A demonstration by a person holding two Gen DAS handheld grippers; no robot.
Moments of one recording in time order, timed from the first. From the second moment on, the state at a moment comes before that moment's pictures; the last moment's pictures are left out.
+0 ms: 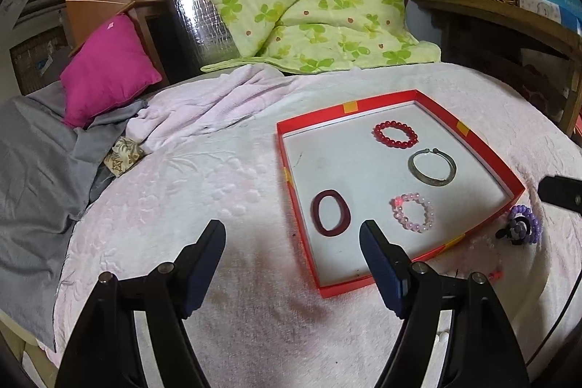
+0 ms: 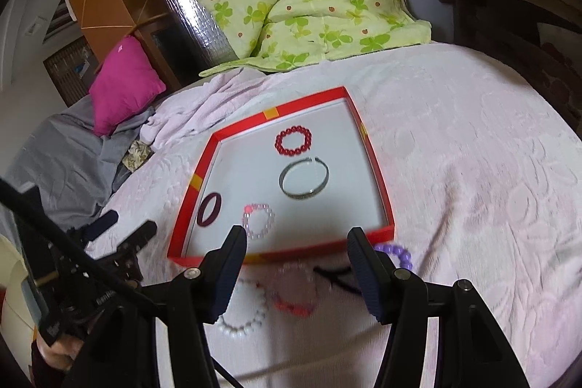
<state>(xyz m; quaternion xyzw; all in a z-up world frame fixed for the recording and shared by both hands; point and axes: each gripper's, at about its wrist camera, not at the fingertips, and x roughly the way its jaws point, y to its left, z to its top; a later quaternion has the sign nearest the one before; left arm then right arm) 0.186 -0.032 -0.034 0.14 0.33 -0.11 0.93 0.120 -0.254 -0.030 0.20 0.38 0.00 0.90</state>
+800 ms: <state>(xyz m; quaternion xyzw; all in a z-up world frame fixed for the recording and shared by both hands) 0.173 -0.022 -0.024 0.14 0.32 -0.11 0.93 0.098 -0.255 -0.030 0.18 0.39 -0.02 0.90</state>
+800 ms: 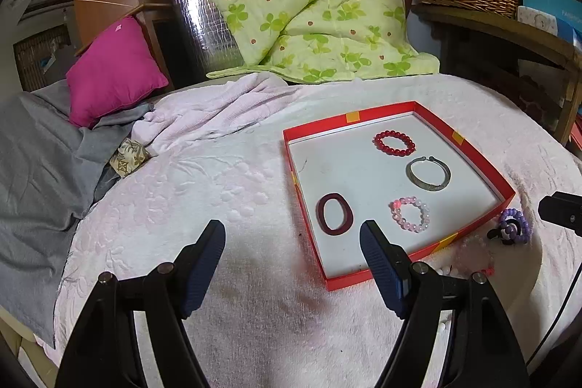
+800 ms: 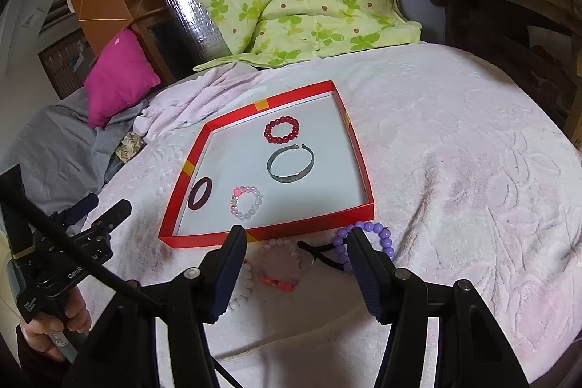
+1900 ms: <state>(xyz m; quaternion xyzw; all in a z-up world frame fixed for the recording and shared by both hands) 0.155 -0.035 -0.025 0.16 0.31 -0.13 0.93 0.095 -0.265 -0.034 0.18 0.39 -0.03 0.90</state>
